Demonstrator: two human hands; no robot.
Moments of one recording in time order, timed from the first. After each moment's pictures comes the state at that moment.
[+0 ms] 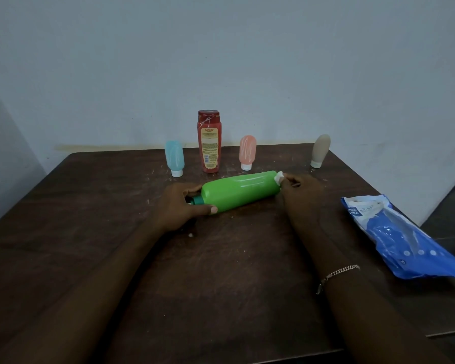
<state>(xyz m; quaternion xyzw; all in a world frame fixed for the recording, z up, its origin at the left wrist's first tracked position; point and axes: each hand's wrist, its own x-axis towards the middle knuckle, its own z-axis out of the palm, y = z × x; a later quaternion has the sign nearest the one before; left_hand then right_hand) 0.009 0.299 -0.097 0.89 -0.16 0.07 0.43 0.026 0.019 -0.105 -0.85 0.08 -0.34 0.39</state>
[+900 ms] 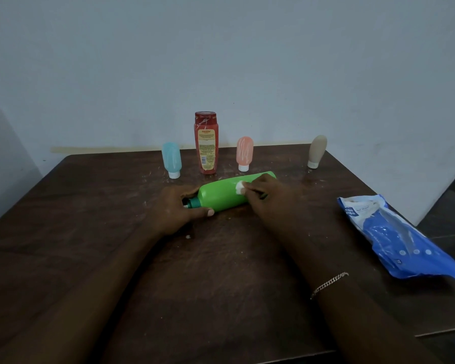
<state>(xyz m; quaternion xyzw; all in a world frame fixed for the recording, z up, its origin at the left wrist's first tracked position) 0.007 0.302 -0.097 0.89 -0.19 0.10 0.40 0.000 0.057 -0.097 -0.88 -0.13 -0.28 0.35</state>
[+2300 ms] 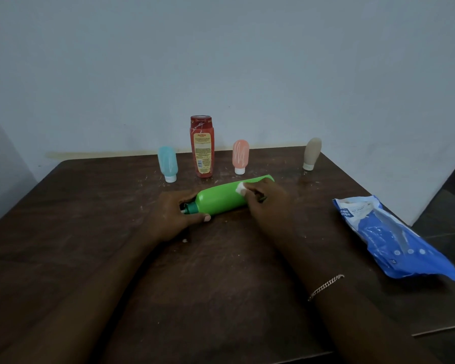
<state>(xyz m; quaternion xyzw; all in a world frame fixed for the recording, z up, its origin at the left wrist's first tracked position) 0.009 0.304 -0.105 0.90 -0.19 0.11 0.39 0.002 0.061 -0.106 -0.85 -0.10 -0.34 0.39</state>
